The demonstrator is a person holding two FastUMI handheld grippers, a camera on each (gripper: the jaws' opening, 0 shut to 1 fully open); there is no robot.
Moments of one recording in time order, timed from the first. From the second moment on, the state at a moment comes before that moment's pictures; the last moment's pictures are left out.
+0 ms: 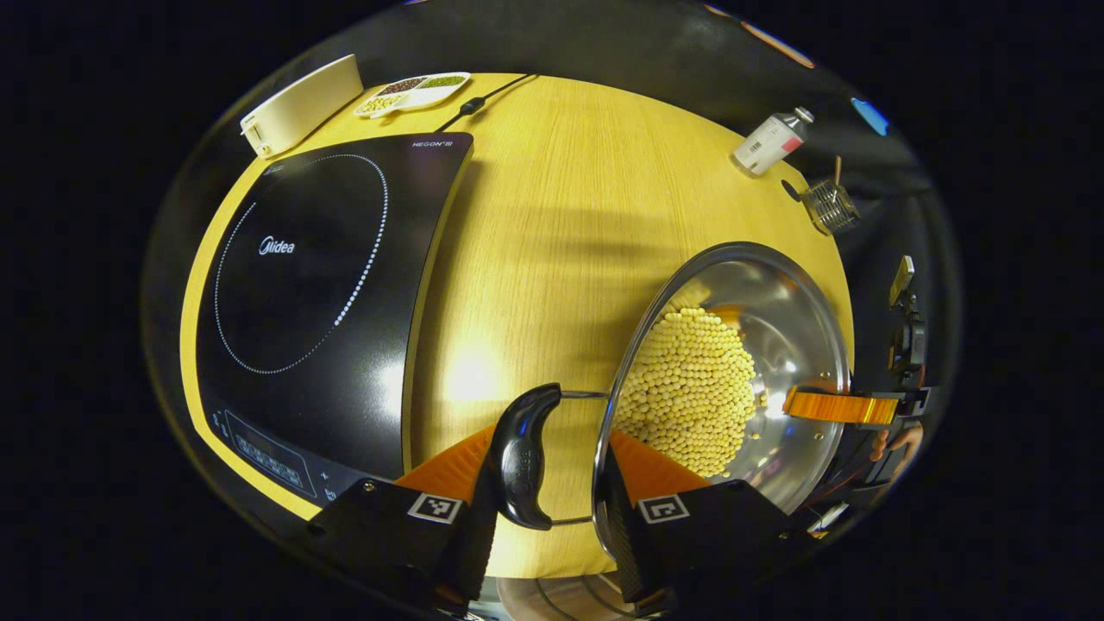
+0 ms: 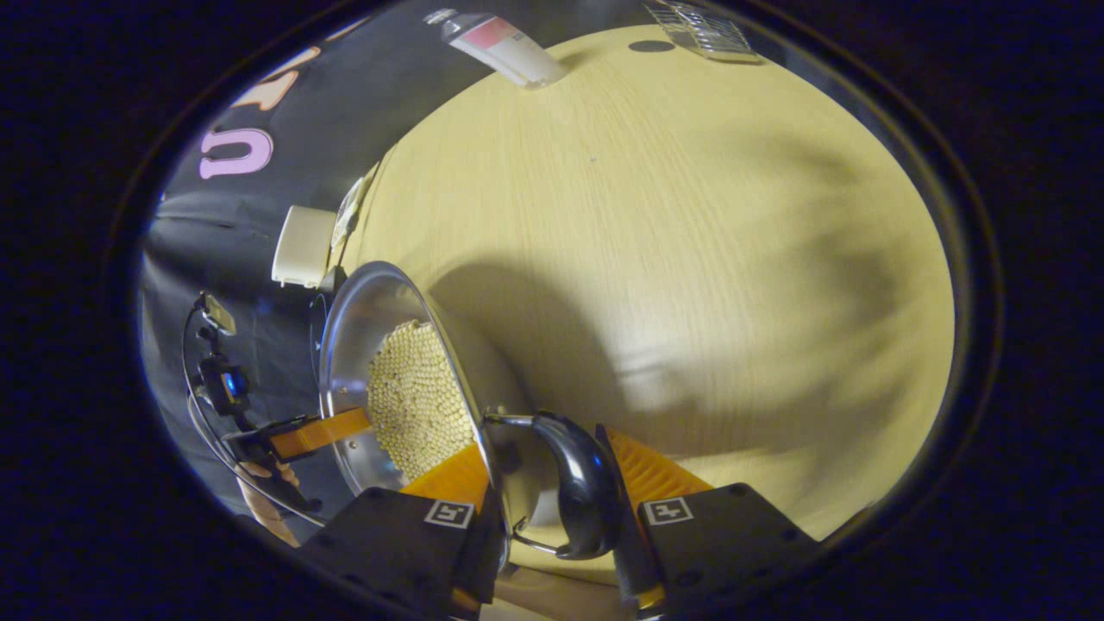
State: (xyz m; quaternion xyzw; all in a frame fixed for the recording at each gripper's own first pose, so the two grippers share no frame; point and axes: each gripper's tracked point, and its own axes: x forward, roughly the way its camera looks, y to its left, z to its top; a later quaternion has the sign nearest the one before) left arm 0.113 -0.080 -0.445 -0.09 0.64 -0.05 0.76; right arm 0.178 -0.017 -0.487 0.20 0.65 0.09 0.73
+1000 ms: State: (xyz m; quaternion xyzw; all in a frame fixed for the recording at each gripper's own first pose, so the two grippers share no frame) left arm 0.118 0.018 -0.384 -0.05 0.63 -0.11 0.77; right arm 0.144 0.084 -0.435 0.23 0.60 0.06 0.77
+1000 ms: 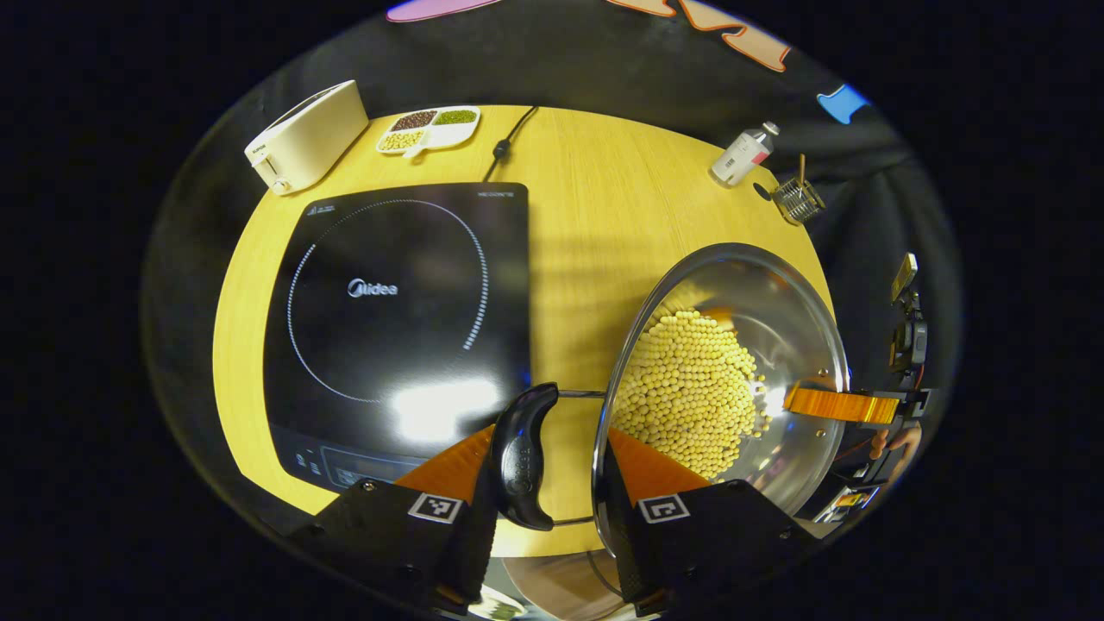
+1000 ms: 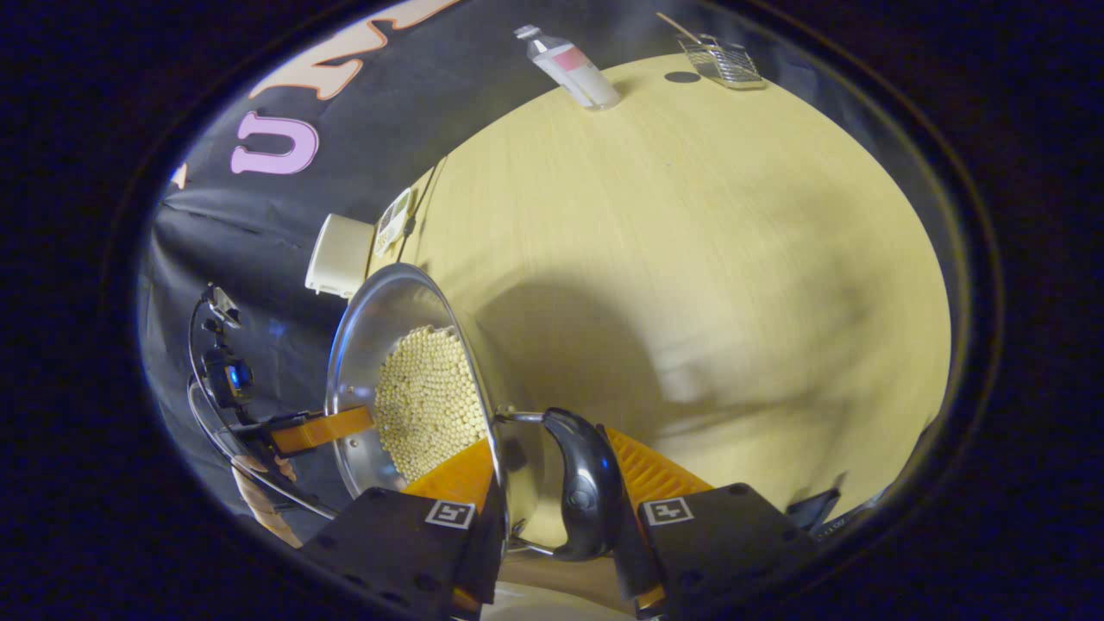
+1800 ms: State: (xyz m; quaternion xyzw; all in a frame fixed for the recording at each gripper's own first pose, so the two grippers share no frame) left arm 0.183 0.208 -0.408 -0.02 0.61 -0.13 0.78; right arm 0.194 0.279 -0.456 0.26 0.55 0.04 0.79
